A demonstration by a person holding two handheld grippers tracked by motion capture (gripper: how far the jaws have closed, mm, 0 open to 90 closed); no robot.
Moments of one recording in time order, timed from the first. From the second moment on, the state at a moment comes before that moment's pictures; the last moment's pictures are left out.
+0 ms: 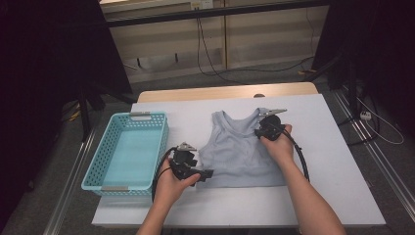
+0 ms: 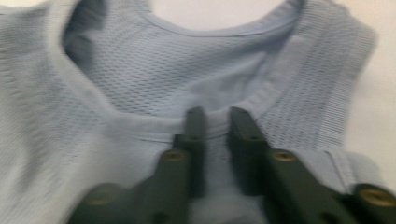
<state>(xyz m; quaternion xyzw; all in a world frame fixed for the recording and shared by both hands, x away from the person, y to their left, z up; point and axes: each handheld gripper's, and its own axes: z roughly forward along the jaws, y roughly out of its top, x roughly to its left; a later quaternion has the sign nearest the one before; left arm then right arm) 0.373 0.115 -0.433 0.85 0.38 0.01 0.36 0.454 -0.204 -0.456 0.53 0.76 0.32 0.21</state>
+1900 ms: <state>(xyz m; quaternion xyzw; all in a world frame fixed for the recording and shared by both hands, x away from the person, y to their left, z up) 0.390 0.109 -0.407 0.85 0.37 0.02 0.38 0.397 -0.191 -0.423 0.45 0.78 0.40 0.17</state>
